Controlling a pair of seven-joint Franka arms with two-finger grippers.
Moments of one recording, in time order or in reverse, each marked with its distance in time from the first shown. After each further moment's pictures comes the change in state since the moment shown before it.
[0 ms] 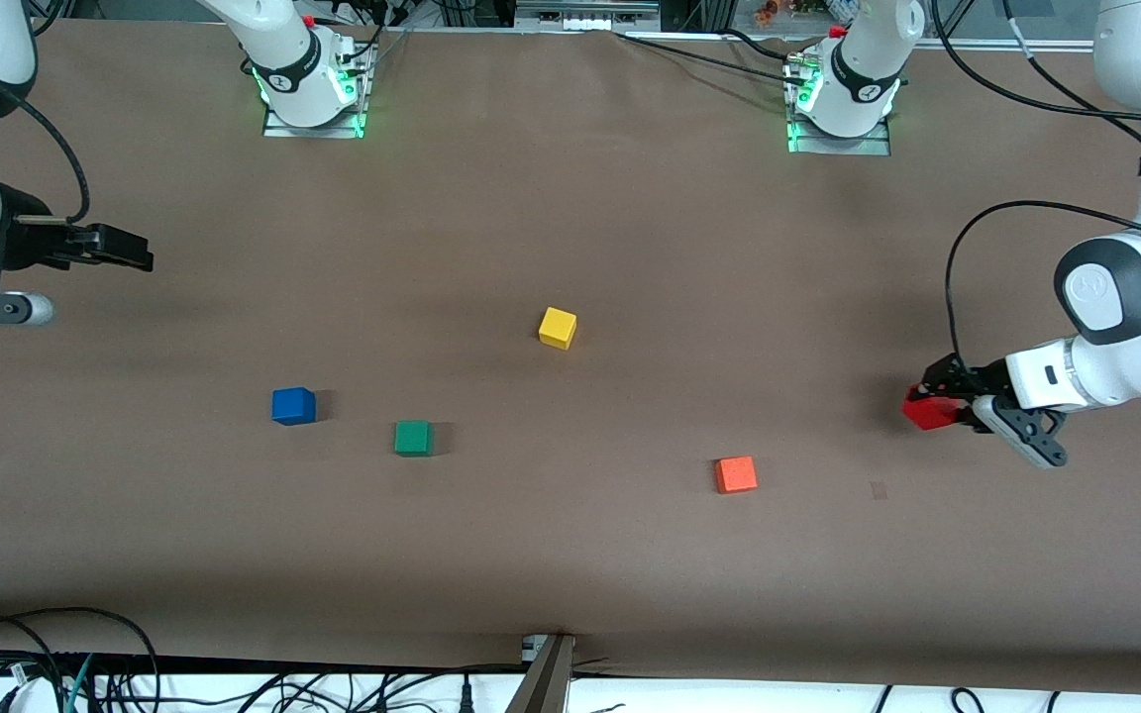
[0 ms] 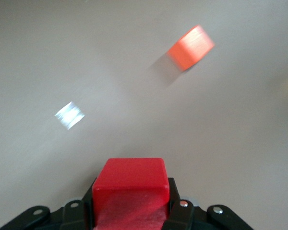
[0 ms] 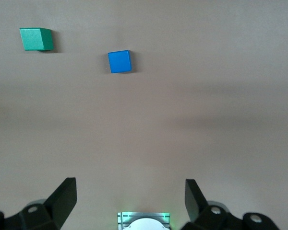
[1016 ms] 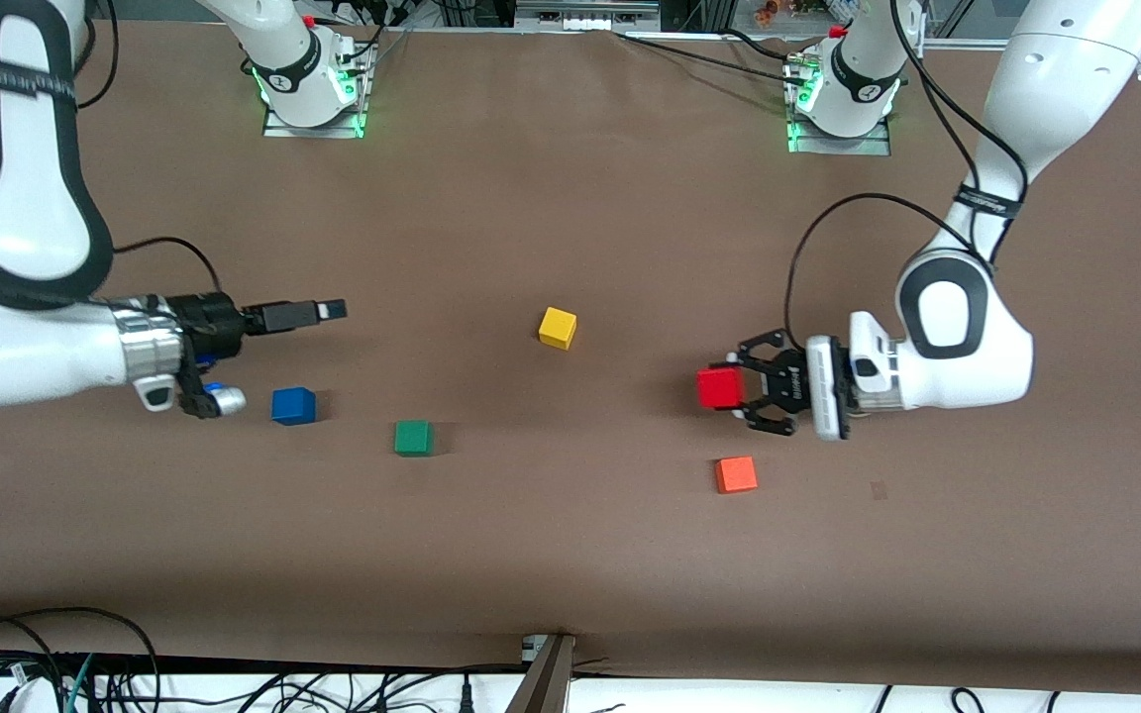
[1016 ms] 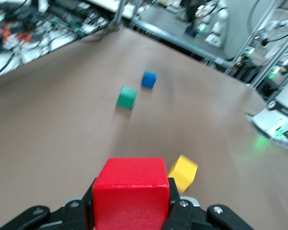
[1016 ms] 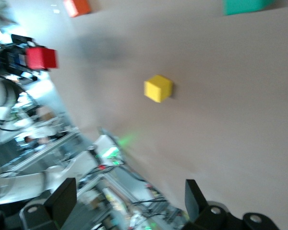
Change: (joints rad) left arm -0.027 0.128 -0.360 0.034 -0.594 0.001 0.698; right arm 0.009 0.336 -0.002 -0.006 0.928 0.005 -0.060
